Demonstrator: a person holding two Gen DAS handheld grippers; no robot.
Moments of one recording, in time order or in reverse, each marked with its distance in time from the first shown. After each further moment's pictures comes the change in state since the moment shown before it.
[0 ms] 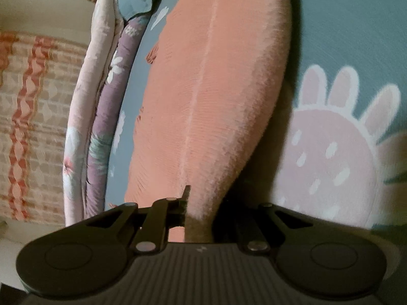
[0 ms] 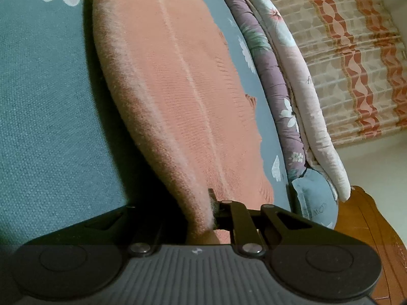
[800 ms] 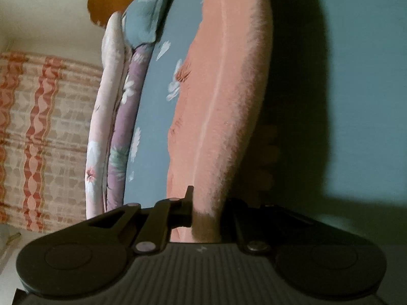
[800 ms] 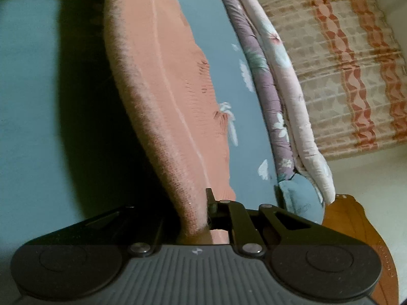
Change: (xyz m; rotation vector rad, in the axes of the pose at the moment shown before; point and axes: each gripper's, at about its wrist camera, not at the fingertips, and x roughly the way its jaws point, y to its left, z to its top) left arm -0.170 -0.041 -0.042 0.084 -0.091 0.046; right arm -0.160 0.018 -0.032 -0.063 -0.038 0.026
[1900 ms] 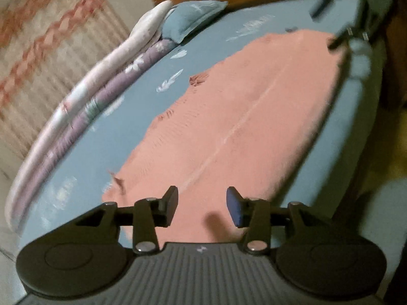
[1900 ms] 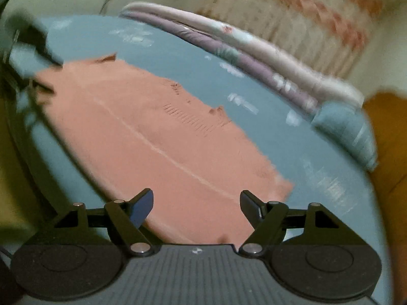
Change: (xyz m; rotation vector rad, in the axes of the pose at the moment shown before) left arm -0.091 -0.020 -0.047 -0.656 -0.065 -0.237; right arm -0.093 0.024 -0.081 0.748 -0.146 0.288
